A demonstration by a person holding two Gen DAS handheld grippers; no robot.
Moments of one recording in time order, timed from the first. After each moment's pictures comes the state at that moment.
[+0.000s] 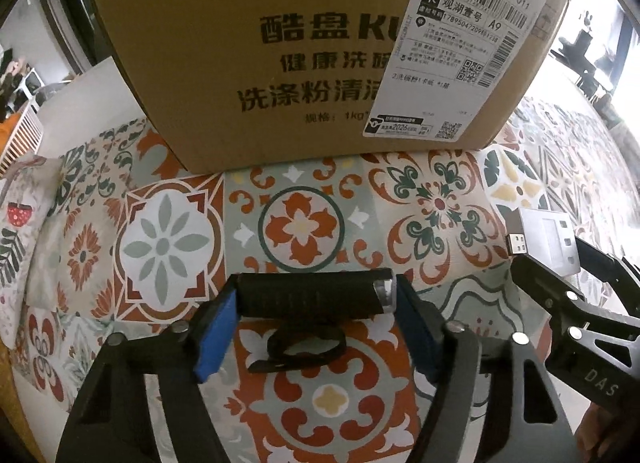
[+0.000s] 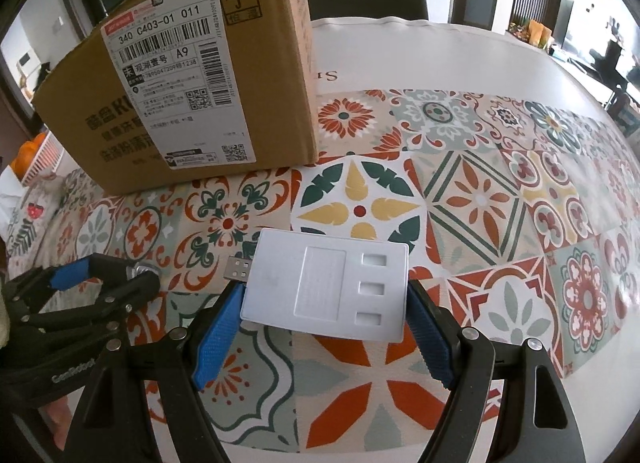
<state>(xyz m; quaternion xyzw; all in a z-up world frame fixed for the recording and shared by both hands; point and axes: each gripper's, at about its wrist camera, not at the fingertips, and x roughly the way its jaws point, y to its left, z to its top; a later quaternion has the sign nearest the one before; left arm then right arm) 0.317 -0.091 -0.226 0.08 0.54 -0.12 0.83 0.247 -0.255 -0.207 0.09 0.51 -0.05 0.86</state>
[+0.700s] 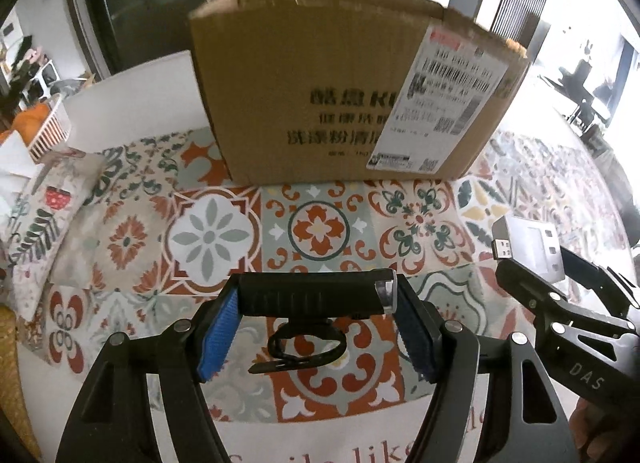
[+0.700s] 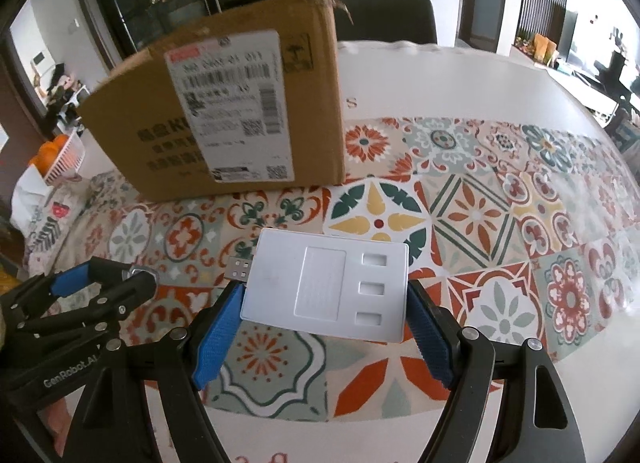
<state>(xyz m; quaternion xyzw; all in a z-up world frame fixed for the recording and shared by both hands) 0.272 -0.050 -0.171 0.04 0.51 -0.12 0.85 0.225 -0.235 -0.168 0.09 0.48 -0.04 0.87</state>
